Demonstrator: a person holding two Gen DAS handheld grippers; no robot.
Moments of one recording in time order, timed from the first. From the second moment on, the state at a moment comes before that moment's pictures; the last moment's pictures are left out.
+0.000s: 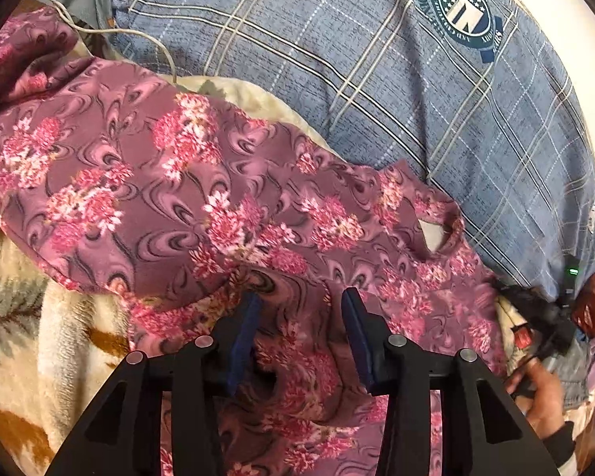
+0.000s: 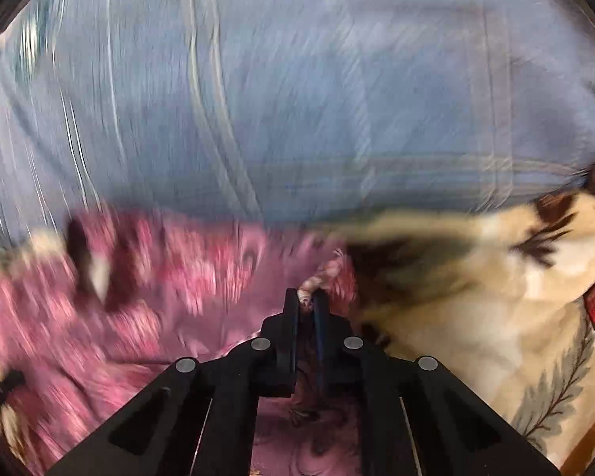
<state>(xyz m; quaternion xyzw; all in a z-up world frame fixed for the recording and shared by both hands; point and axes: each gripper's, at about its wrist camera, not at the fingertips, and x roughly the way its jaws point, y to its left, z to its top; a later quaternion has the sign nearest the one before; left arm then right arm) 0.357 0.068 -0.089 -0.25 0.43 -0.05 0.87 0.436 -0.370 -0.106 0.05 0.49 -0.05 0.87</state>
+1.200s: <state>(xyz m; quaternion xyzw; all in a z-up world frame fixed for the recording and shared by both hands) 0.302 0.279 0.026 -0.20 0.36 0.10 0.91 0.308 -0.177 -0.151 0.02 0.48 0.12 0.87</state>
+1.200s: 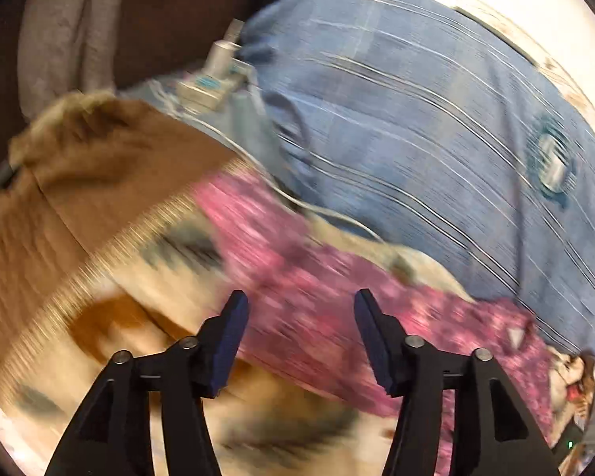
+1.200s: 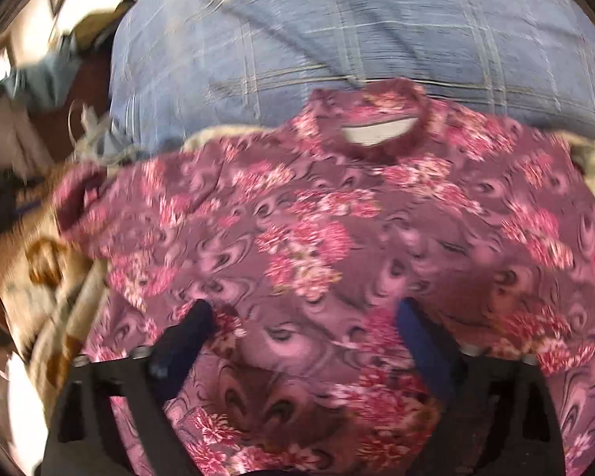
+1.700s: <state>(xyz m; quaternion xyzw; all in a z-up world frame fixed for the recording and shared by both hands) 0.392 0.332 -0.023 -0.29 0.44 0.07 0.85 0.304 -0.181 -0.149 0.02 0.48 0.13 0.87</state>
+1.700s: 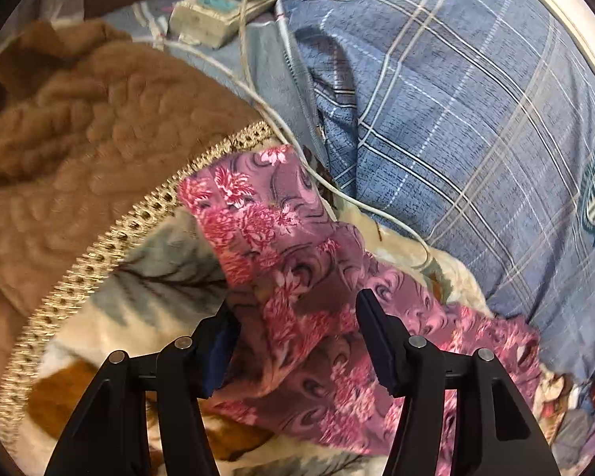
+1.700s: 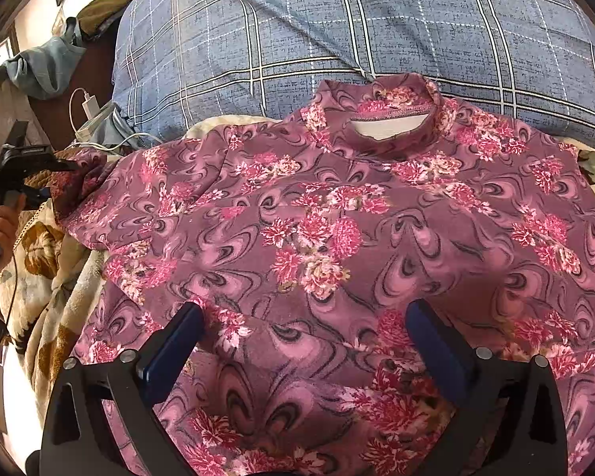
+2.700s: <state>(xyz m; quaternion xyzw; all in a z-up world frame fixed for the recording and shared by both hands) 0.371 -0.025 -0.030 -0.19 0.48 -0.10 0.85 0.232 -0.300 -0.085 0.07 0.45 0.06 0.89</state>
